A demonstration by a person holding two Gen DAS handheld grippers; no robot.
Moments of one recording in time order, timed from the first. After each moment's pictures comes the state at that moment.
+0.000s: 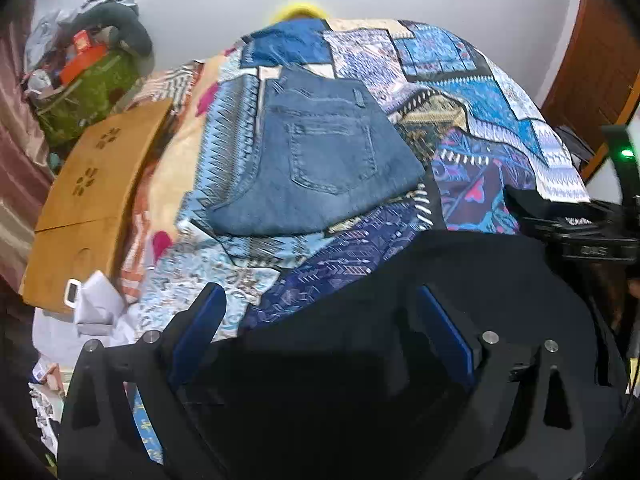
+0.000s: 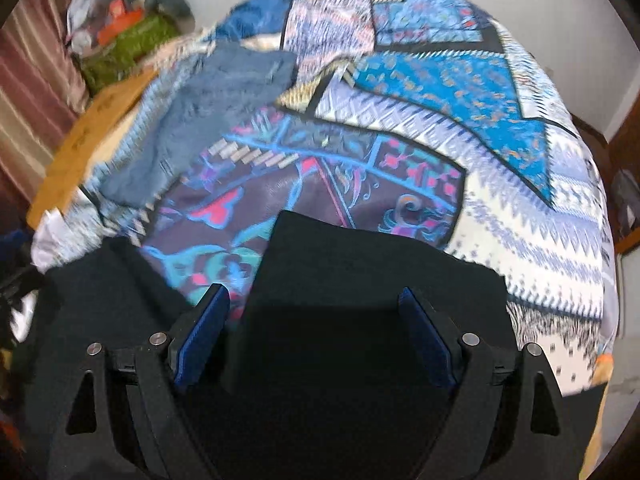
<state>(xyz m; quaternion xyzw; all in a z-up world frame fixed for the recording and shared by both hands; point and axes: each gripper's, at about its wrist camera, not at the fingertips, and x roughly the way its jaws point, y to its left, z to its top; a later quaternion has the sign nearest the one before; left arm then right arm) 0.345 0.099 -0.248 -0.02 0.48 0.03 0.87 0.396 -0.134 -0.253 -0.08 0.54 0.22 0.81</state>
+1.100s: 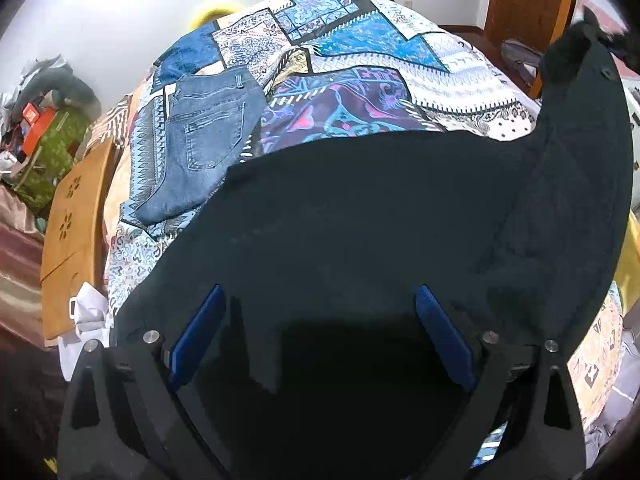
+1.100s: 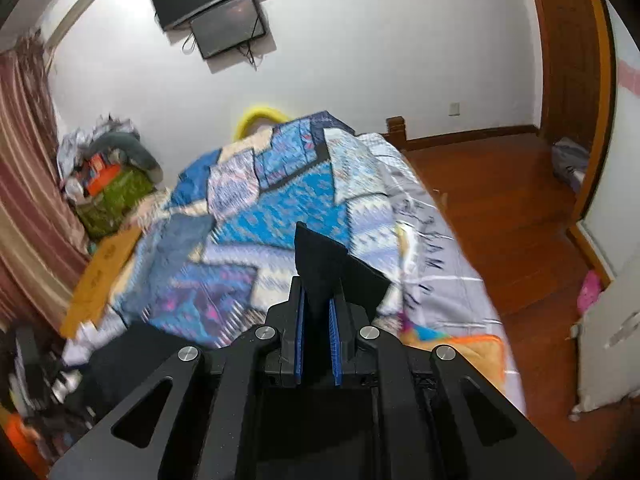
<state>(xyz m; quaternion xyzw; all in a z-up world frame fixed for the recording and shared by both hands) 0.283 -0.056 -0.230 0.10 0.53 -0.03 0.84 0.322 -0.386 -0.112 0.08 0.38 0.14 0.91</state>
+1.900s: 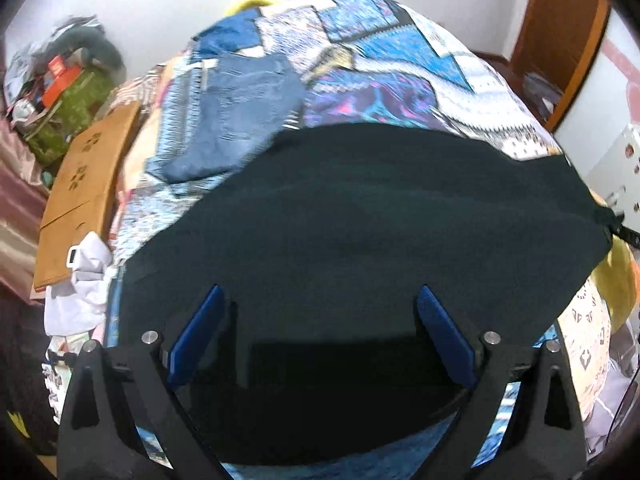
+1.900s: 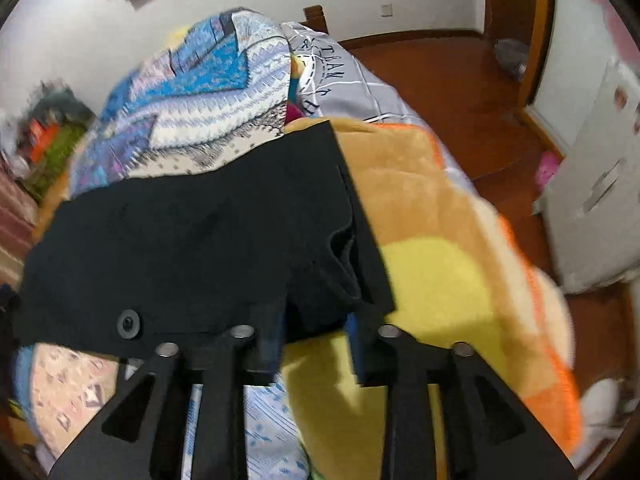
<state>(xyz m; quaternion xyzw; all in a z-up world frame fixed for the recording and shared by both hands) 0.246 -0.011 -0.219 0.03 0.51 0.01 0.86 0.239 -0.428 -0.233 0.07 0.52 0.03 0.85</state>
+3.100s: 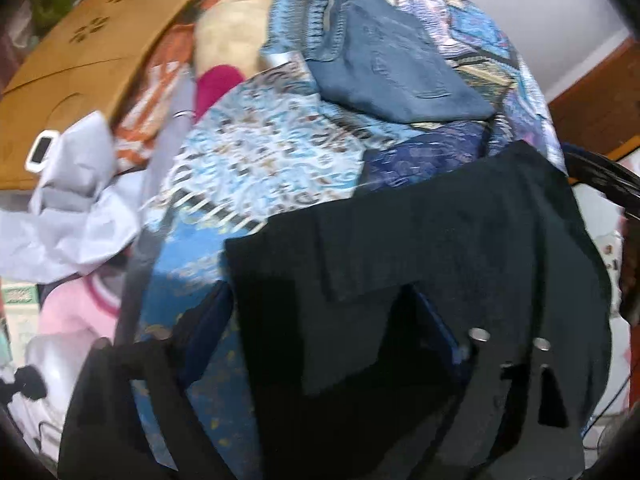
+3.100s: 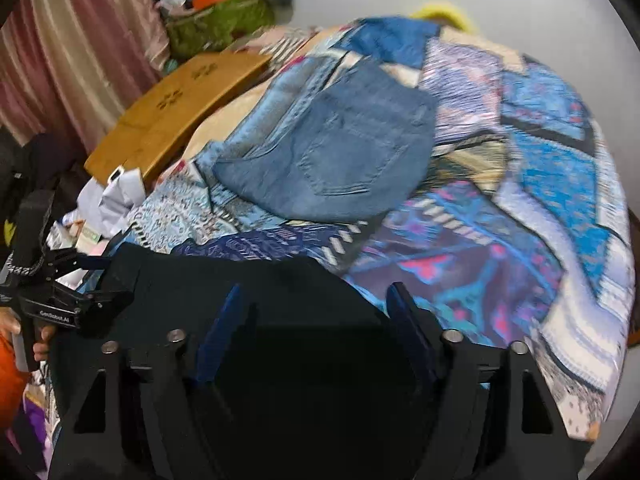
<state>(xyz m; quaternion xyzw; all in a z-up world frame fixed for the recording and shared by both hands) 0.275 0.222 -0.319 -0.18 0.56 -0.02 0.81 0.361 -0.019 -0.213 -0.14 0.50 0.34 0.78</state>
